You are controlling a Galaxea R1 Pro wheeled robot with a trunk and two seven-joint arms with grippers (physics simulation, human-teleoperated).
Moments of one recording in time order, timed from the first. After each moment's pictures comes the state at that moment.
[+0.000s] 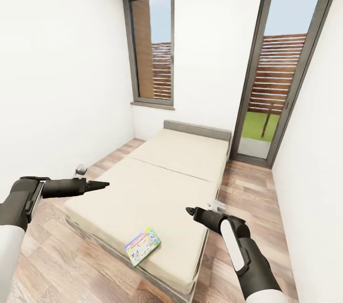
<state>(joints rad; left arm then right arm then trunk) -0.81 0.35 0.24 -0.86 -0.24 0.88 -1.56 -0.44 0.16 -0.05 -1.16 -0.34 0.72 0.03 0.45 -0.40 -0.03</state>
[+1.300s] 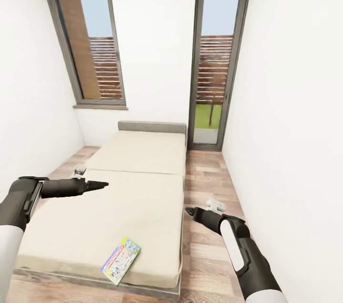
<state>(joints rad) -0.81 0.35 0.24 -0.86 -0.24 0.88 -1.56 -0.44 0.16 -0.05 -1.16 -0.34 0.72 0.03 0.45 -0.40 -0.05</state>
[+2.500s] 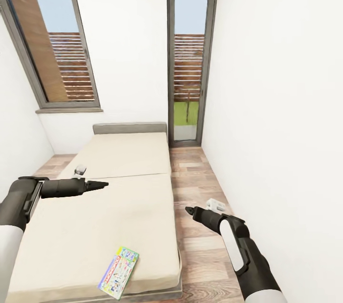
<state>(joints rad) -0.81 0.35 0.24 -0.86 -0.24 0.88 -1.56 -0.44 0.17 -0.04 -1.16 -0.34 0.71 0.03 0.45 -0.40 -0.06</state>
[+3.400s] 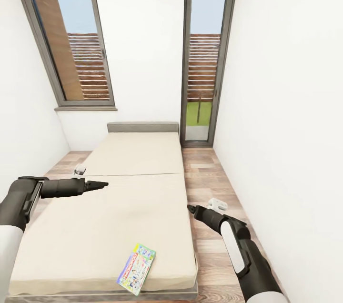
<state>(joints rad) -0.81 0.36 0.24 -0.86 -0.24 0.88 -1.56 -0.43 0.16 -0.05 -1.16 -0.34 0.64 0.03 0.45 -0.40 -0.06</state>
